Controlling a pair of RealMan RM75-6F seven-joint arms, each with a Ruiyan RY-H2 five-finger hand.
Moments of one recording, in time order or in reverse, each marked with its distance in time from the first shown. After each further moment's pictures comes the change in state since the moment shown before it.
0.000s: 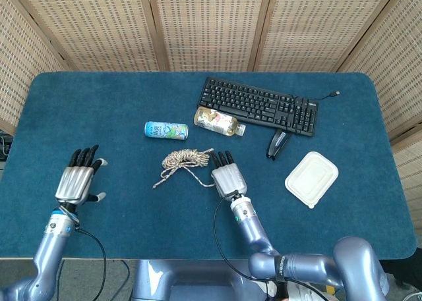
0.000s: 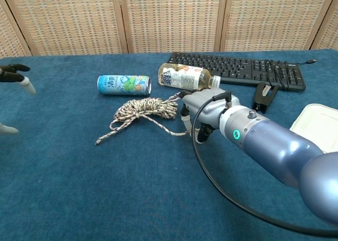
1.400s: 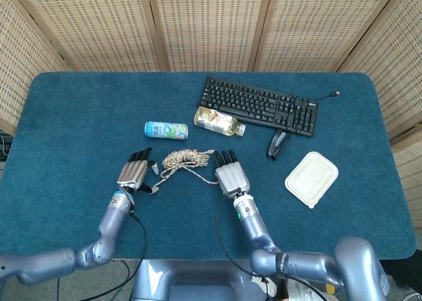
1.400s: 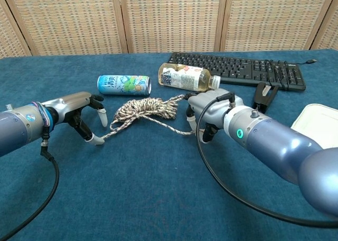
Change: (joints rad) left arm -0.314 -0.334 -0.075 0.286 -0.414 -0.199 -0.043; right arm -0.003 0.002 0.003 0.041 0.011 -0.032 0.002
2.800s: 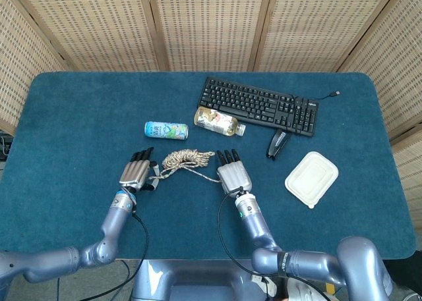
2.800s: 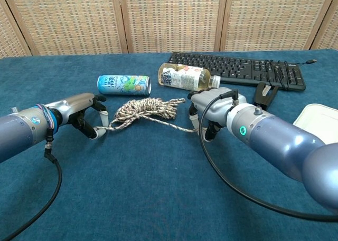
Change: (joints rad) left arm -0.024 -0.028 0.031 0.040 0.016 0.021 -0.036; right arm -0.003 0.019 0.005 -0.019 0.017 0.001 -0.003
